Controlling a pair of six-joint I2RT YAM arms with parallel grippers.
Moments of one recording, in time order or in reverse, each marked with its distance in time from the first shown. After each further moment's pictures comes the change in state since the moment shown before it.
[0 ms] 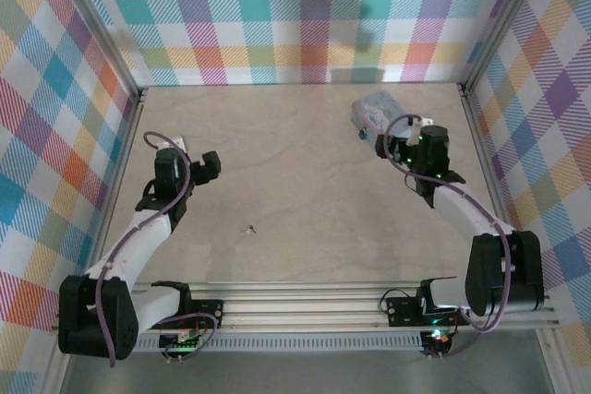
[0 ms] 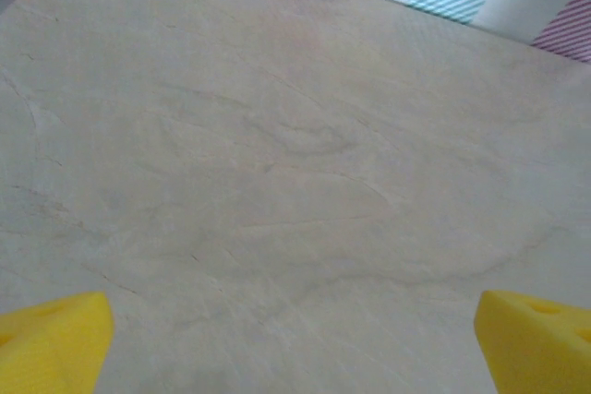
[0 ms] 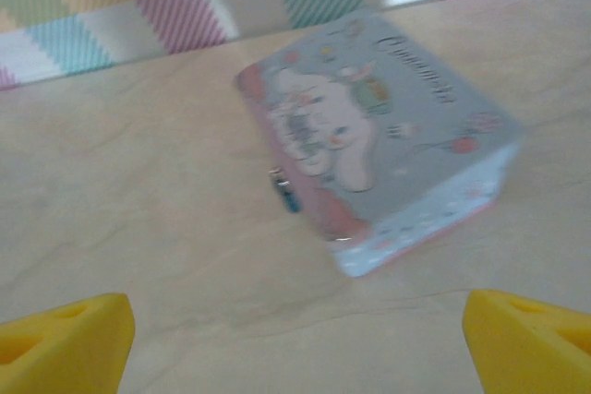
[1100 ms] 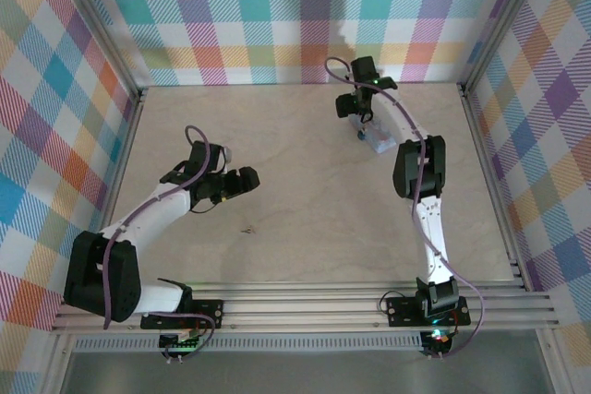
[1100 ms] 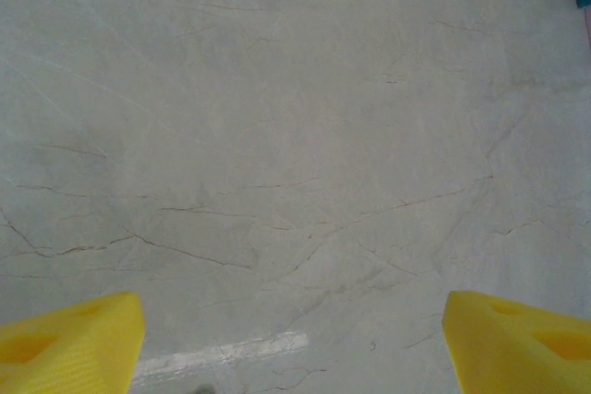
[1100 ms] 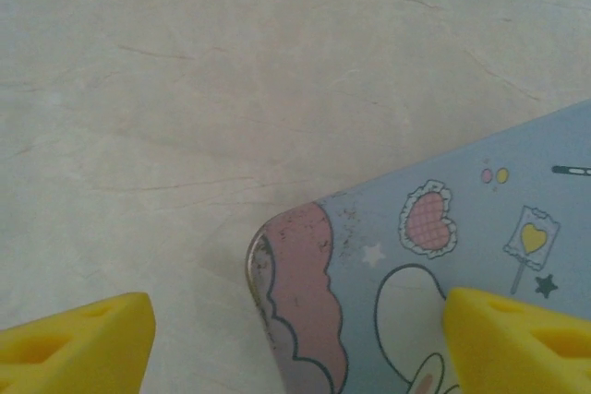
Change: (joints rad) left arm -0.202 0.247 0.188 -0.344 0.372 -0.238; right arm 0.127 1.111 1.503 -0.880 0.145 -0.227
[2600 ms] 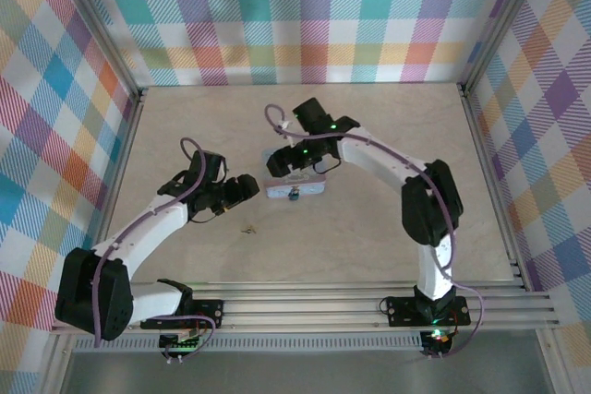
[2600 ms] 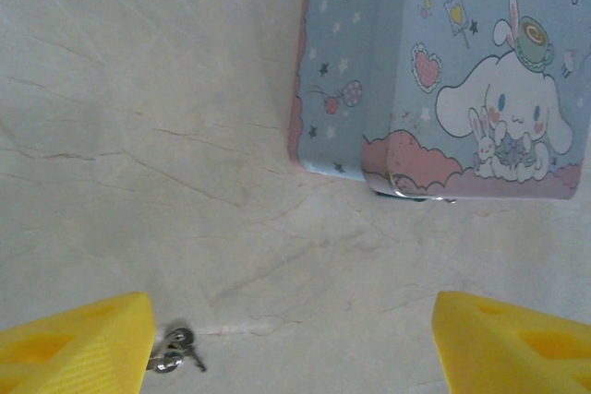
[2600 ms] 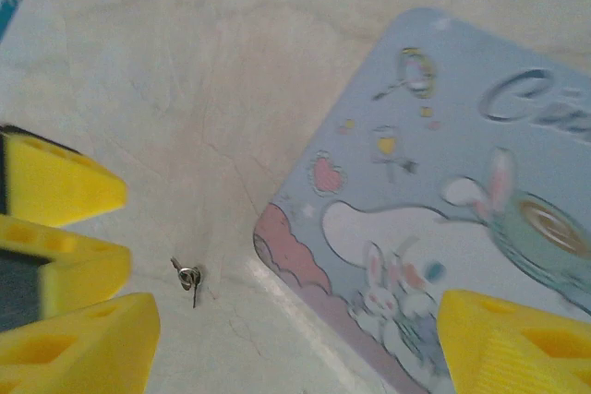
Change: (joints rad) left arm -0.044 -0.090 -0.076 -0.011 0.008 -0.169; right arm 0.383 -0.533 -0.665 0.134 -0.469 0.137
